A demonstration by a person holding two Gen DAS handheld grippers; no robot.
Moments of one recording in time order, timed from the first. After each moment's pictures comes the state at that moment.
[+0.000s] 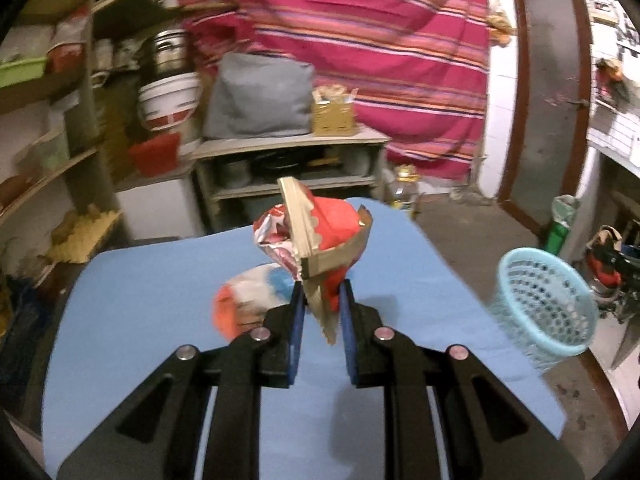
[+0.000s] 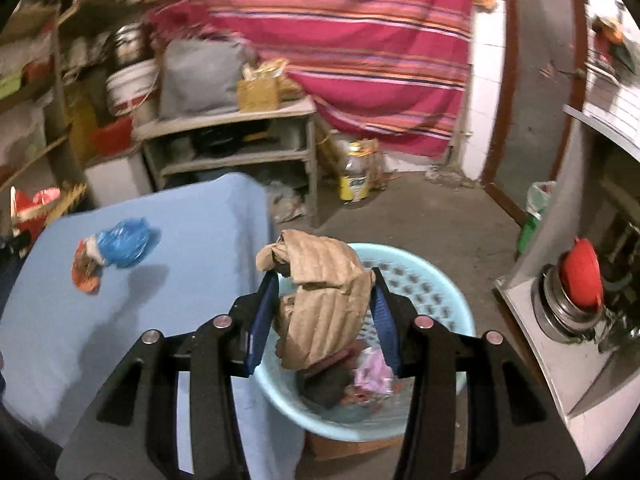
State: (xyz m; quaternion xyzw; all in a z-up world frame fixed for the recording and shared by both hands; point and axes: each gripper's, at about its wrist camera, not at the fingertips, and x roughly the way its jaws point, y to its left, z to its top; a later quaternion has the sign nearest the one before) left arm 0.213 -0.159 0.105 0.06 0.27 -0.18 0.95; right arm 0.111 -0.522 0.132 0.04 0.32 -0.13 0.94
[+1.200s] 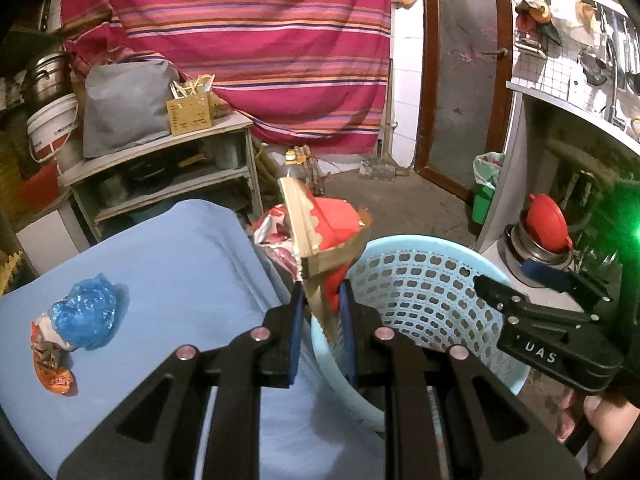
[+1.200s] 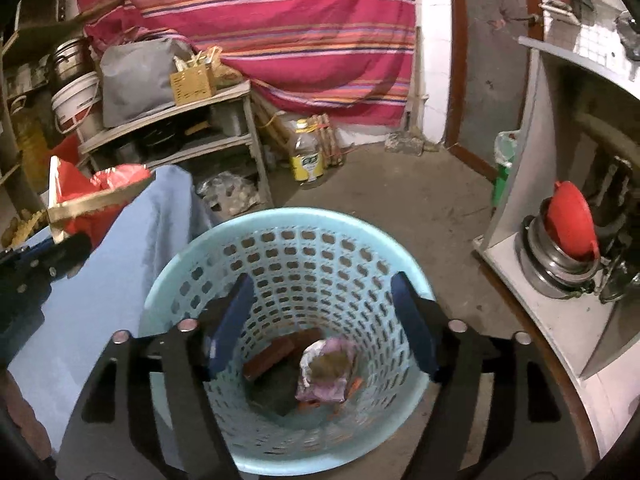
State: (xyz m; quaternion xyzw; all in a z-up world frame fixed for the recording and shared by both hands) left arm 0.206 -0.399 0.052 0.11 0.28 -0.31 0.90; right arm 0.125 -0.589 0.070 0.09 0.33 -0.20 0.92
